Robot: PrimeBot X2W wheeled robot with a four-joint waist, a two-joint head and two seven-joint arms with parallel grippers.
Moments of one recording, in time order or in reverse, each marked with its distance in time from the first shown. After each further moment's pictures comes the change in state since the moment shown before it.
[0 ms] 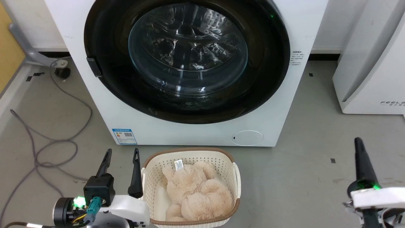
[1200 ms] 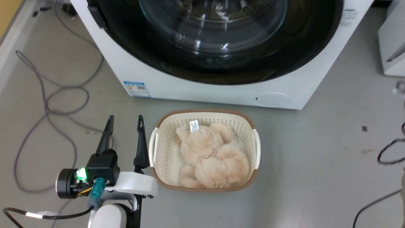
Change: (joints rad) left arm -0.131 0.000 -0.054 -0.011 -0.009 0.058 -0.074; right arm -0.701 -0.166 -0.113 0.471 0.299 0.000 0.036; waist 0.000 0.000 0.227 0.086
